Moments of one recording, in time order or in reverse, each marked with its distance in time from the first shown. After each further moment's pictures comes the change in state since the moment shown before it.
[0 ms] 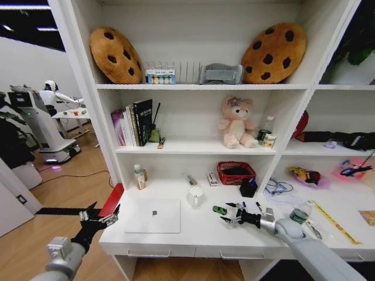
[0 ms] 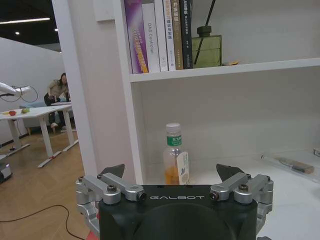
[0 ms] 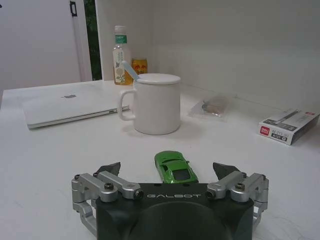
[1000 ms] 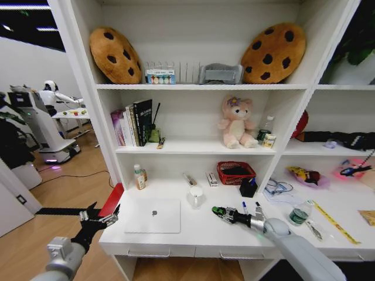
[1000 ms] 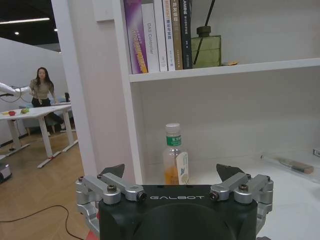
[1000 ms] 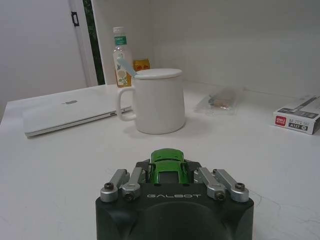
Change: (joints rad) left arm 0.000 0.000 0.000 0.000 0.000 0.000 0.001; right arm 0.100 0.042 -0.098 -0.103 0.050 -0.016 -0.042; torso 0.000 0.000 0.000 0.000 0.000
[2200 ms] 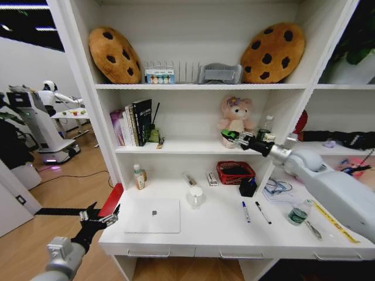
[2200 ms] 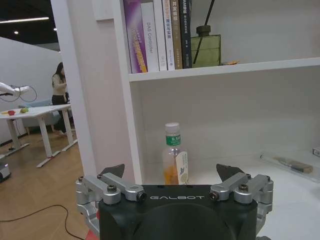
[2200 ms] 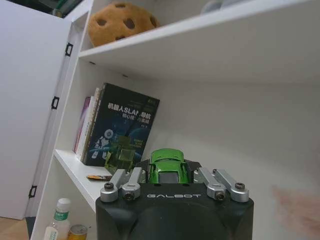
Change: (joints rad) left arm 0.000 0.000 0.000 0.000 0.000 0.000 0.000; right arm 0.759 -0.216 -0.350 0.362 0.393 -0.258 0.410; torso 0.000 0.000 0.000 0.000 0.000
